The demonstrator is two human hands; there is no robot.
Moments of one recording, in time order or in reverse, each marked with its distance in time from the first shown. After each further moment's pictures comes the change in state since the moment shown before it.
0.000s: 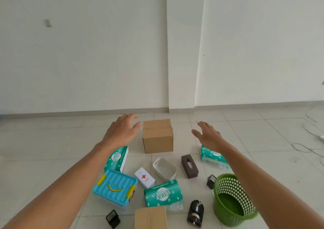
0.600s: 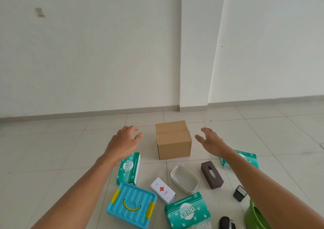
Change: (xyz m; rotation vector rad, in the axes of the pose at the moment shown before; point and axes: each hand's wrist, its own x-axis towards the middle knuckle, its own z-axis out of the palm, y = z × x) left_hand 0.179 -0.204 0.018 -0.035 -0.146 -0.113; right_hand 0.213 -0.118 0.108 0.077 -0.109 0.126
